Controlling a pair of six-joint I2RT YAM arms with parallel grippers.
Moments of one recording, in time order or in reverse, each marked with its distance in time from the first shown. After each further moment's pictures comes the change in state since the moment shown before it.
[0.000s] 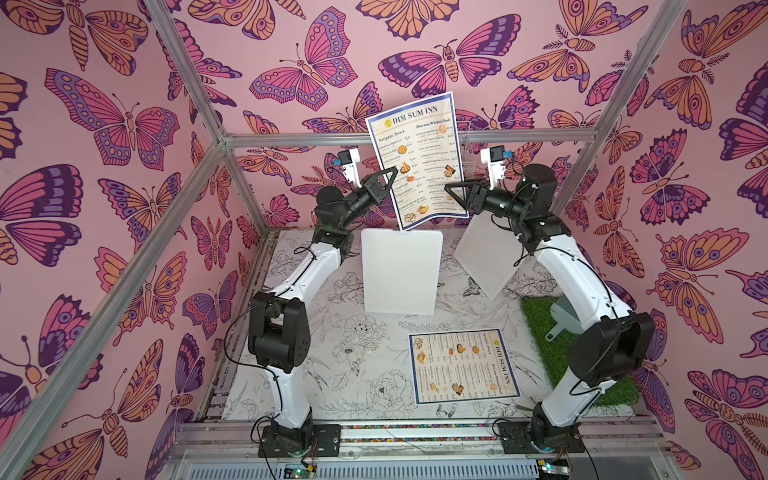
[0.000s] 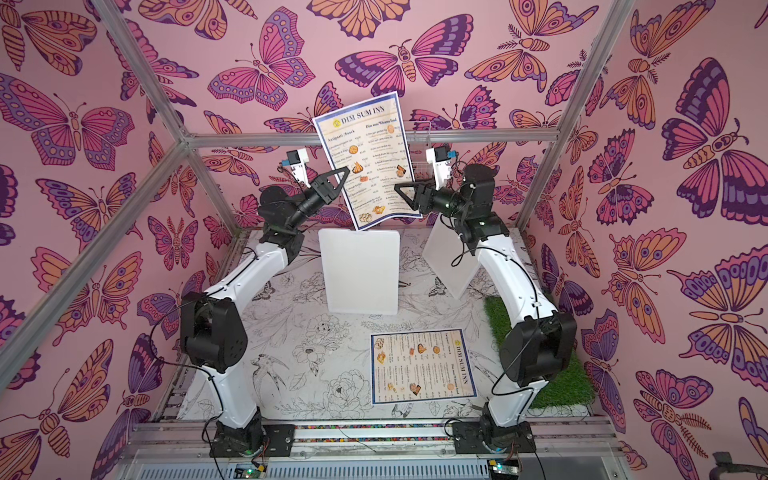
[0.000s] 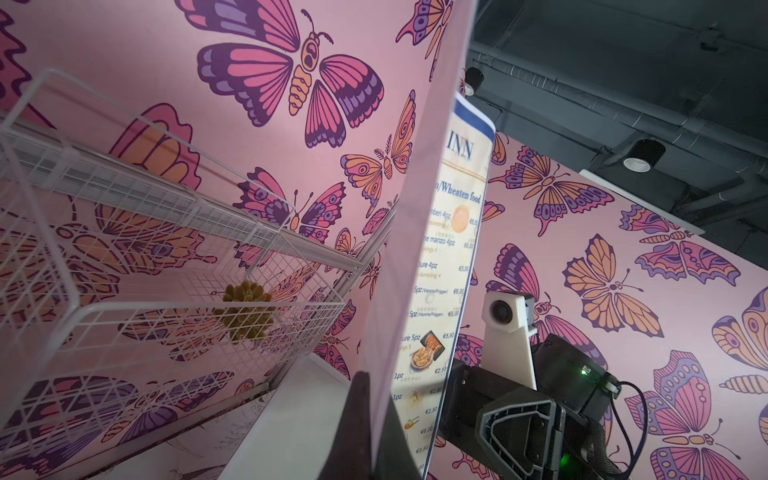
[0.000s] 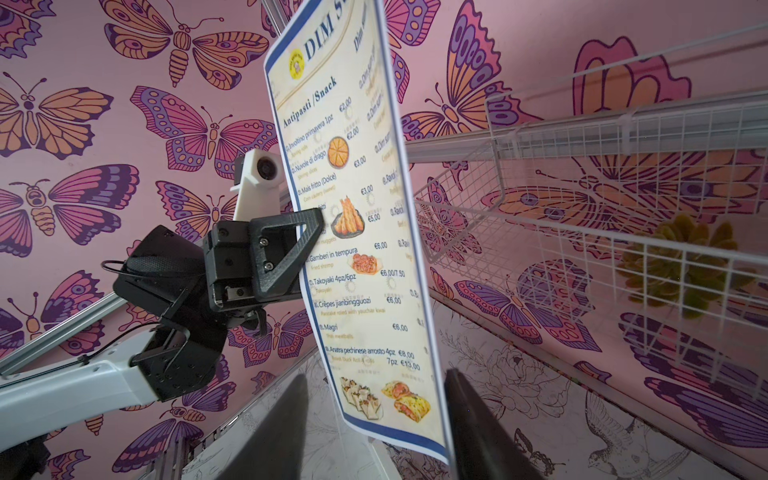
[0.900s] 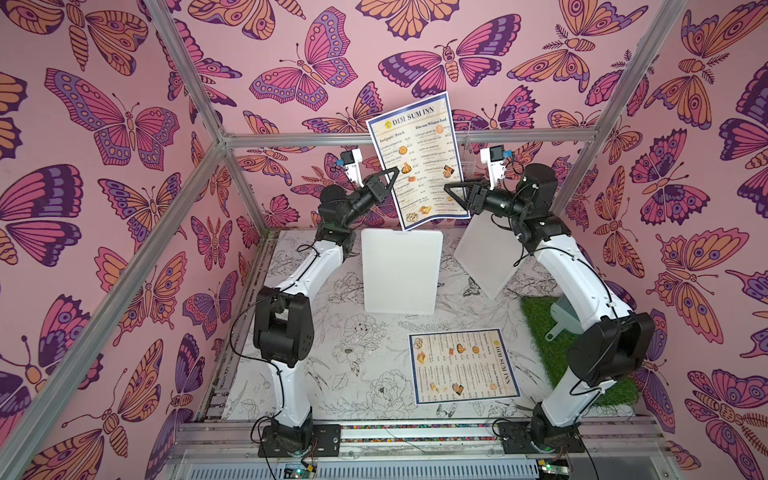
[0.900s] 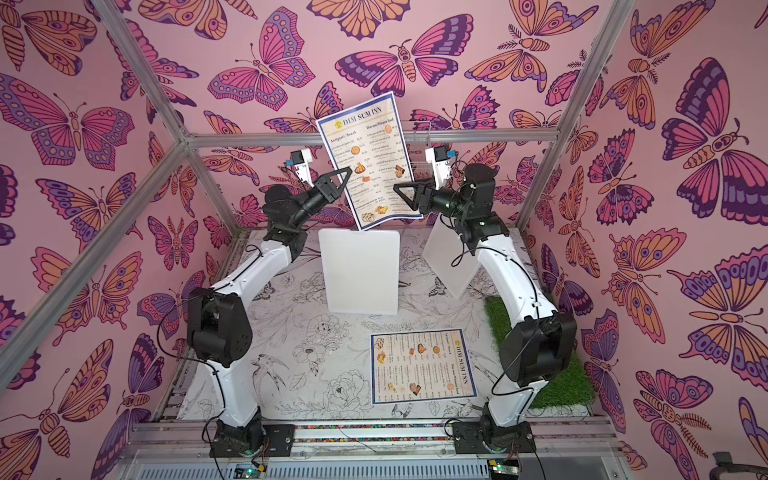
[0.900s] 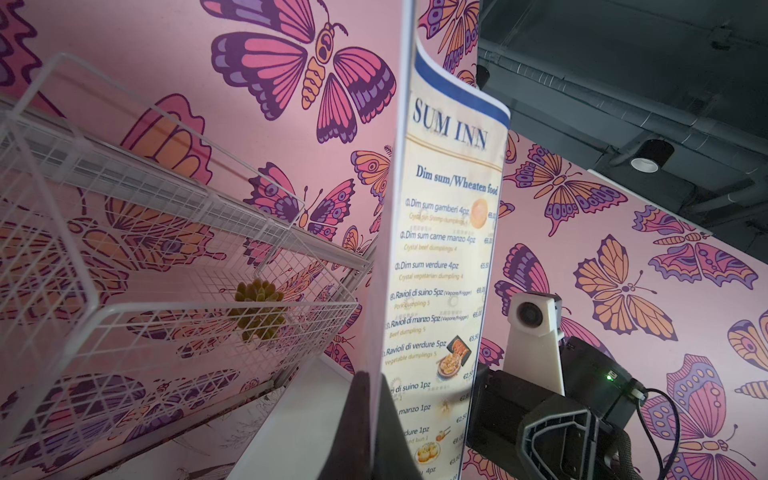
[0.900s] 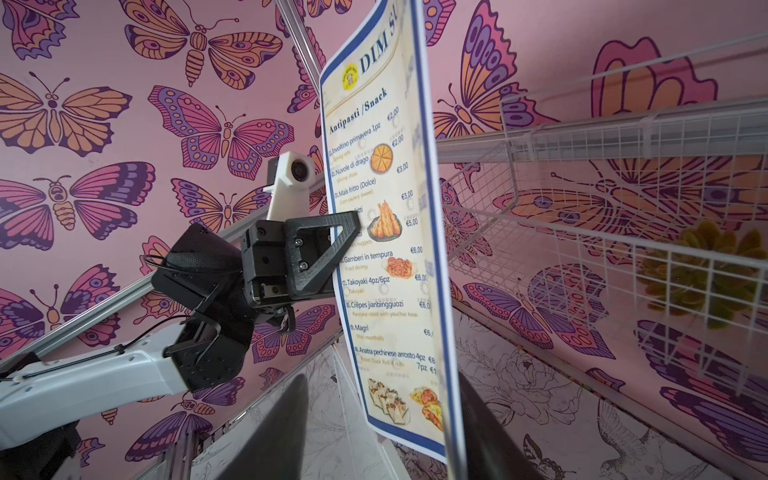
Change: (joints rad) left arm 0.000 0.060 0.052 -0.002 0.001 -0.001; right arm 0.000 0.000 0.000 0.016 -0.030 0.009
